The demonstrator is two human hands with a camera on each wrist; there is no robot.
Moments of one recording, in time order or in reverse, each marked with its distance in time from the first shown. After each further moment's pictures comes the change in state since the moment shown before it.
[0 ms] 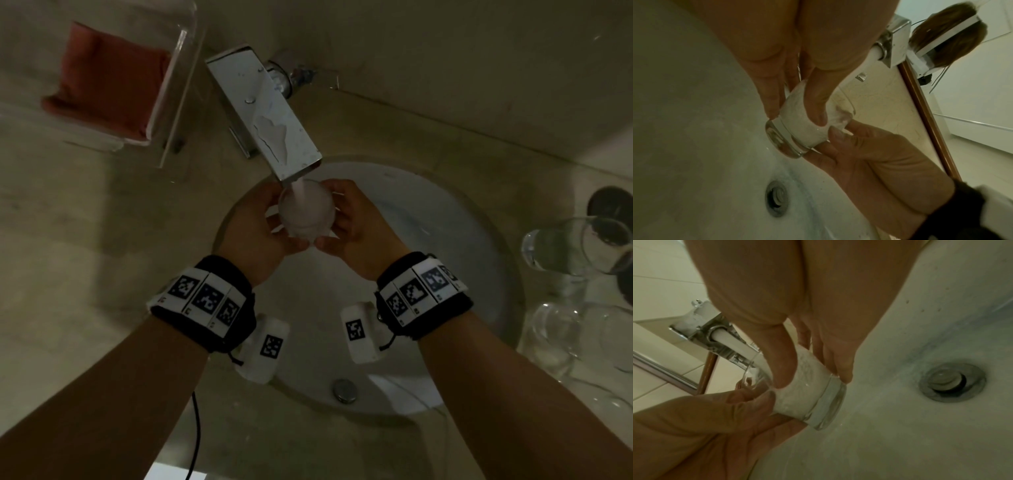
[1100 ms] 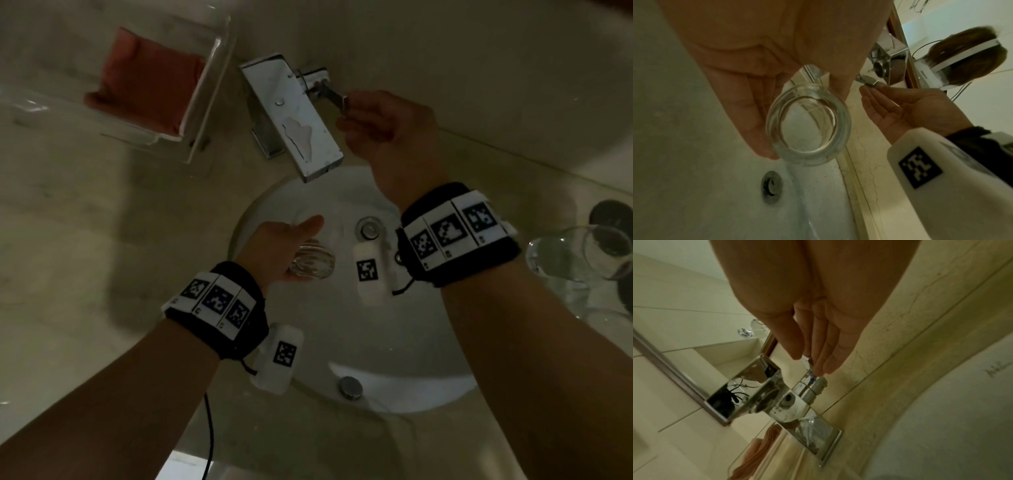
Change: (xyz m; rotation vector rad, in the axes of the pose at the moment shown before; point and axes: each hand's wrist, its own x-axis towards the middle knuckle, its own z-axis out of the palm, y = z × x) left_hand -0.012 0.003 0.006 -0.078 0.086 -0.513; right_hand 0.027 -0.099 -0.014 -0.110 0.347 -0.225
